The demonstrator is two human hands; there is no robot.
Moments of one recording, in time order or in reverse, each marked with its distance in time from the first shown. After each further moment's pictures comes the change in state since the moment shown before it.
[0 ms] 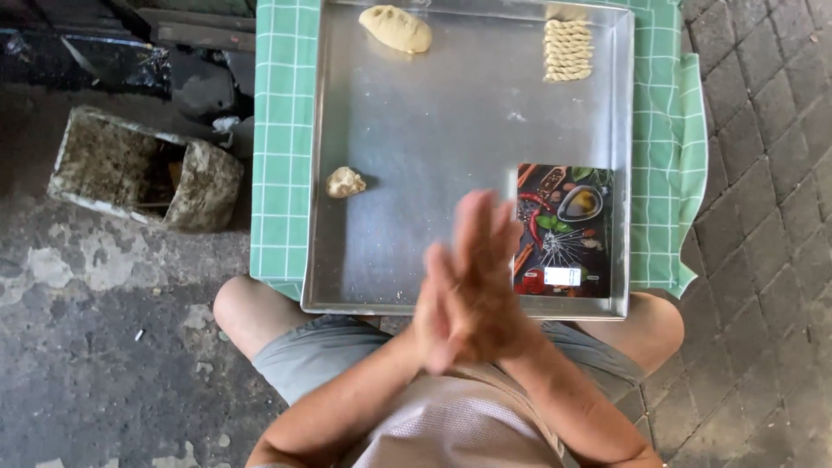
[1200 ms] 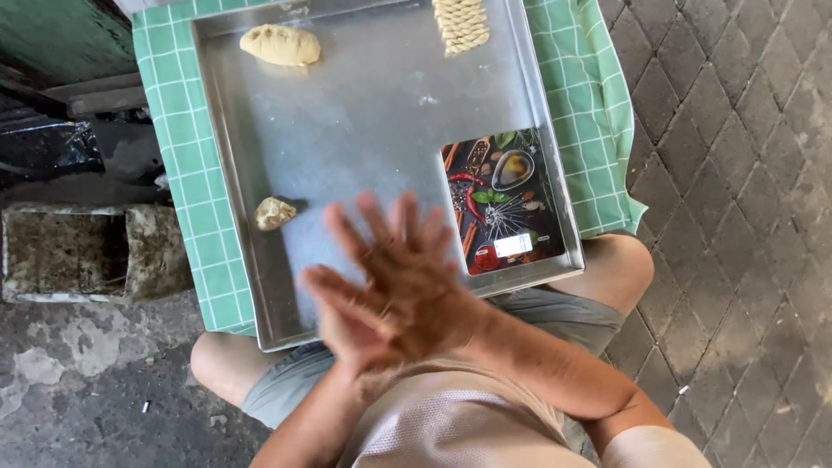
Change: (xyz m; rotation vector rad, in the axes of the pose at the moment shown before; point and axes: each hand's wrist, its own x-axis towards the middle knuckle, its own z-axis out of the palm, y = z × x) left_hand 0.009 0.032 0.043 -0.437 -0.017 -0.023; right_hand 0.000 -0.002 -0.008 -0.058 -0.172 0.054
